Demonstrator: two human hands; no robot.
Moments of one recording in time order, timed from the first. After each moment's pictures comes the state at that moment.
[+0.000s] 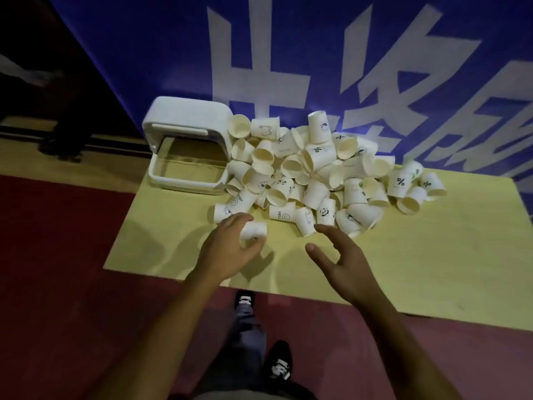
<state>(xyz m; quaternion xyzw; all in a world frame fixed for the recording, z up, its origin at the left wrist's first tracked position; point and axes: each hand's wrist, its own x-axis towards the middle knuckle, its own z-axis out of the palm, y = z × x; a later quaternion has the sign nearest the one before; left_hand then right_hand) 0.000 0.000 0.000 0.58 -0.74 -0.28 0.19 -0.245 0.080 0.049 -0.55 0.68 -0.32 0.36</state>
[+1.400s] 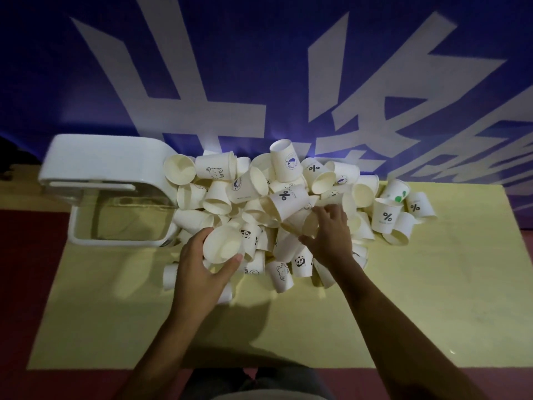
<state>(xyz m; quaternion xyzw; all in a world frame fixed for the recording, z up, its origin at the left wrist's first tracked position) -0.079 -0.142 -0.016 0.64 -0.56 -0.42 0.31 -0.358 -0.157 -0.060 -0.56 0.81 -0.09 0.19</state>
